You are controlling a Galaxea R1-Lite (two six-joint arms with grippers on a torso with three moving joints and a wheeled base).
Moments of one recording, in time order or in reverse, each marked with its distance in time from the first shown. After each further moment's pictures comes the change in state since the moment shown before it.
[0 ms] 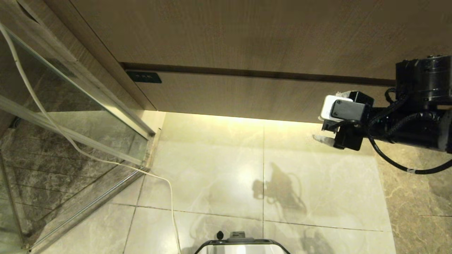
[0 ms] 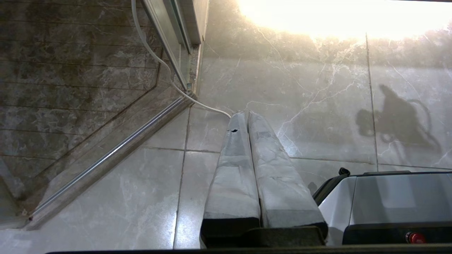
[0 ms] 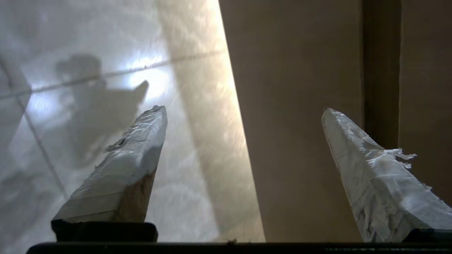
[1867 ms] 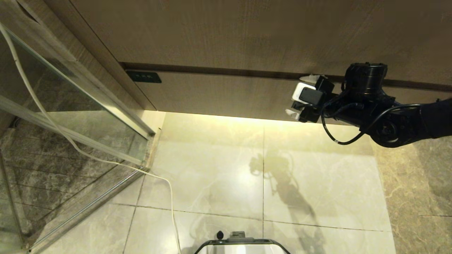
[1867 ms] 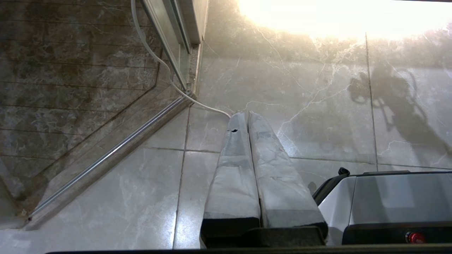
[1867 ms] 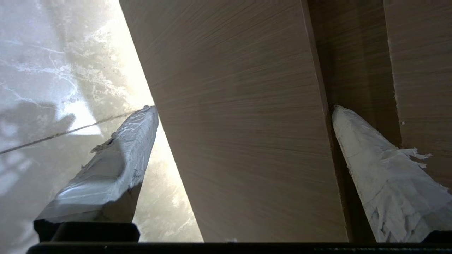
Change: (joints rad) left arm 0.000 0.000 0.000 0.000 0.000 0.000; right arm -0.093 0.395 -0.250 -0.399 0.135 -0.014
